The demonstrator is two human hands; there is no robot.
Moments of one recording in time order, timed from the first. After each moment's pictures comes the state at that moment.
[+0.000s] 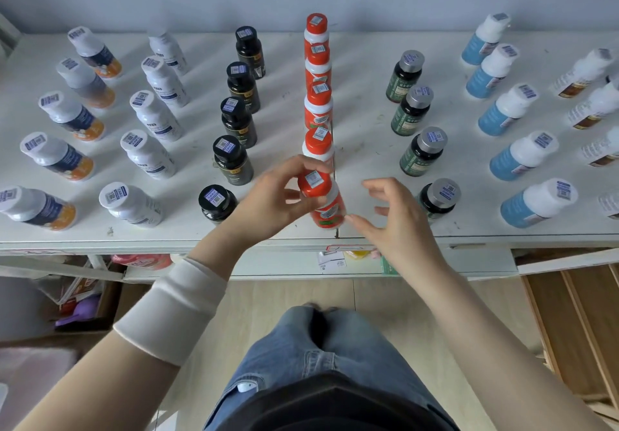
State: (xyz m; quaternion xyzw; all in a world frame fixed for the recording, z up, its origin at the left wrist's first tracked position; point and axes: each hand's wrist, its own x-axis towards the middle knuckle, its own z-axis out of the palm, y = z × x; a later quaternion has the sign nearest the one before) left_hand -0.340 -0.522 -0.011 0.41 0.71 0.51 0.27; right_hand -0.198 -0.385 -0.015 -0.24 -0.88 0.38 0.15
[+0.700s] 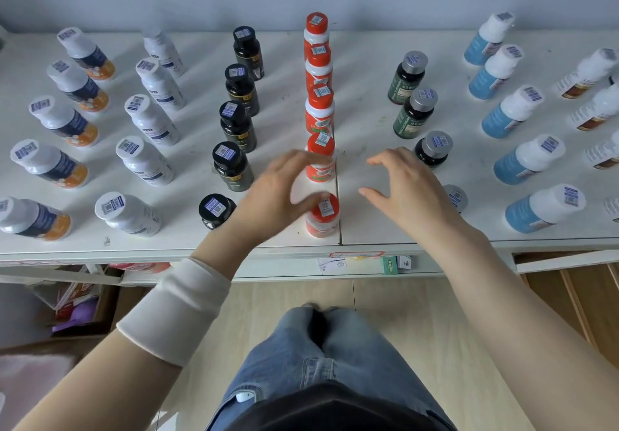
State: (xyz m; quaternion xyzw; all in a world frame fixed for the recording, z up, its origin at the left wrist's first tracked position) left_hand -0.362 -0.512 -0.027 0.49 0.77 0.39 0.11; right_hand -0.239 -0.353 0.011 -0.22 -0.95 0.19 0.03
